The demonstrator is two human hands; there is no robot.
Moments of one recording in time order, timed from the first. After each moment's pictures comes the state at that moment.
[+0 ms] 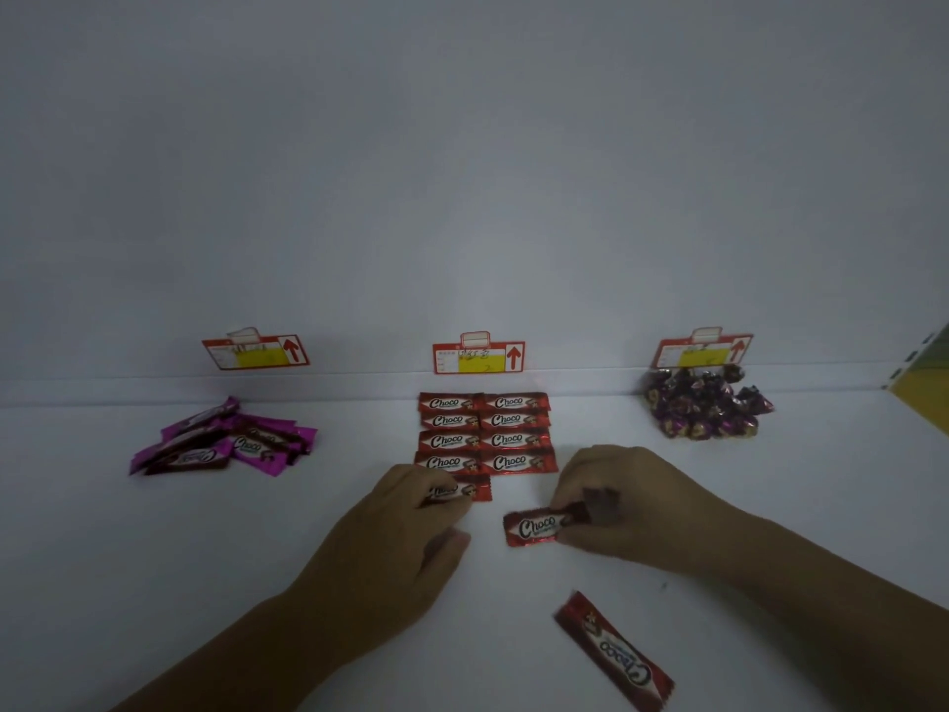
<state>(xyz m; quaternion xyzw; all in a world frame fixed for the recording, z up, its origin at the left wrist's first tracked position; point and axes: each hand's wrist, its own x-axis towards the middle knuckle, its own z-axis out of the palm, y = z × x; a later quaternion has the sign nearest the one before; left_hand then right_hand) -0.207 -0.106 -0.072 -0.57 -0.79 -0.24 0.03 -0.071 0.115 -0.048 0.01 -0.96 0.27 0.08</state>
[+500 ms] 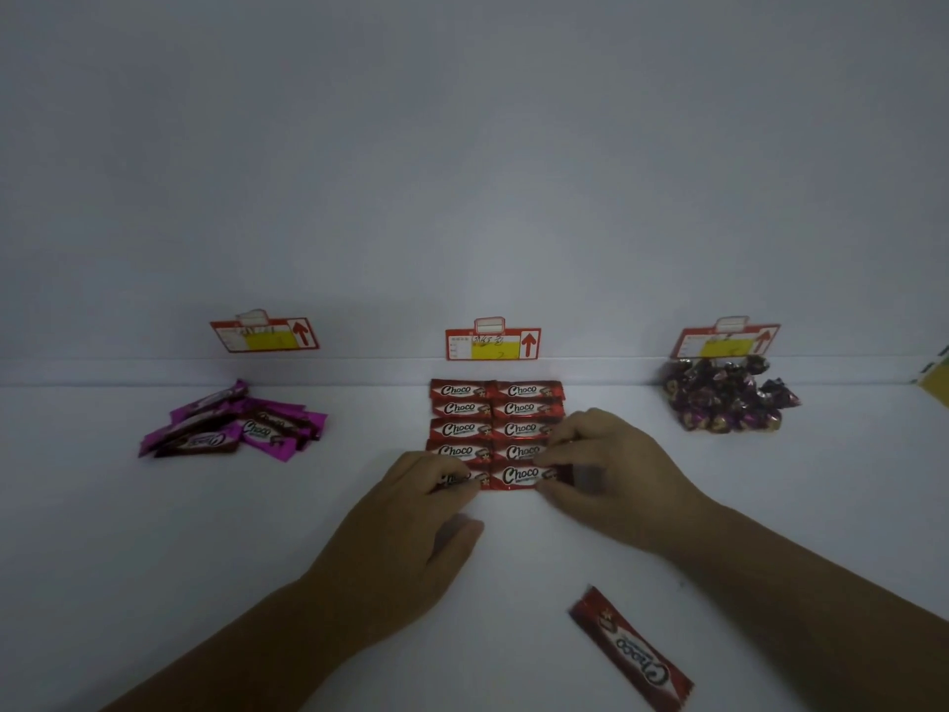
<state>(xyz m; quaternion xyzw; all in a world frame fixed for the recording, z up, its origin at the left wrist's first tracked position) -0.207 -0.104 -0.071 -0.56 -0.79 -0.26 0.01 -0.099 0.107 -0.070 -0.03 -0.95 0.21 0.21</state>
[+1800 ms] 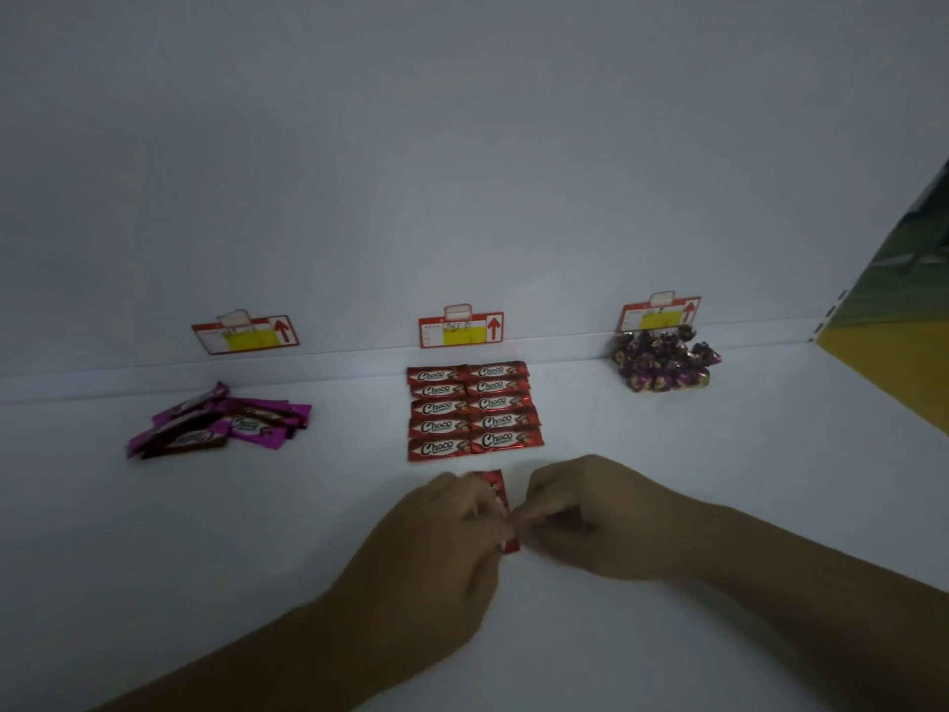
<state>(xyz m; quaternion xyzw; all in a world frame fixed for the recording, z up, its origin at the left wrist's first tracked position) -0.161 -0.123 -0.061 -0.64 -0.73 -0.24 -0.01 -0.049 0.051 -0.040 0.04 -0.96 0.26 0.02</state>
